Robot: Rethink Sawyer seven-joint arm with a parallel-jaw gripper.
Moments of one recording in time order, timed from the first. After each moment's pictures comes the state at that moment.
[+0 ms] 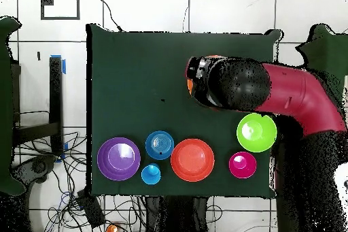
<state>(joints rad) -0.70 -0.97 0.51 1.61 -0.19 0.81 1.89</state>
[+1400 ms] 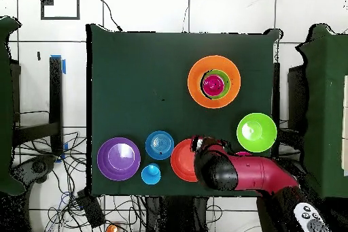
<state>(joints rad) -0.75 -0.85 0.30 2.11 -0.51 0.21 1.89</state>
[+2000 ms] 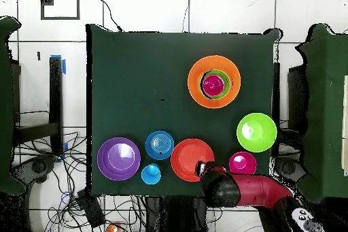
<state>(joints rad) -0.79 -0.71 0.19 2.13 -0.63 0.20 1.89</state>
